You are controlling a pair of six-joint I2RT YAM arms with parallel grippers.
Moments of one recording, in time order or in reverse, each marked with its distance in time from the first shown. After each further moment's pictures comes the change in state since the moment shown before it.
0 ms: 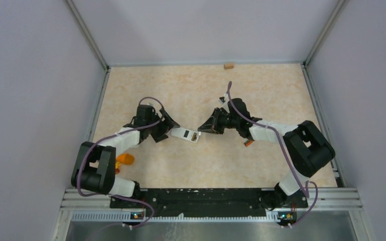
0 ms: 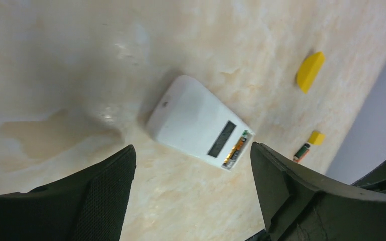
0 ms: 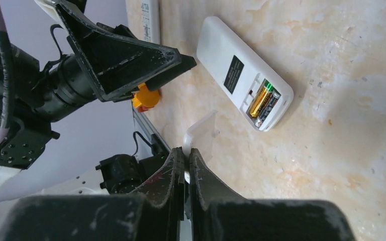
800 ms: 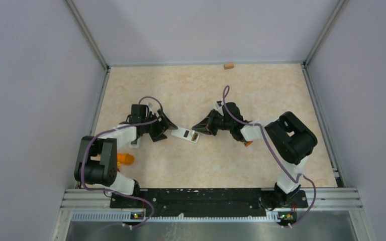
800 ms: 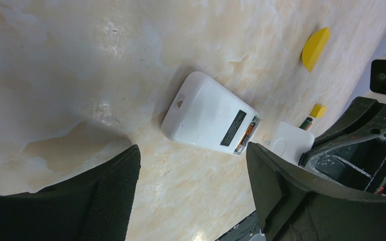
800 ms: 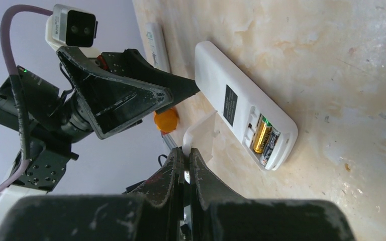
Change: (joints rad) left arm 0.143 0.074 0.036 -0.055 0.199 0.167; right arm 0.035 0.227 0.010 0.290 0.024 0.255
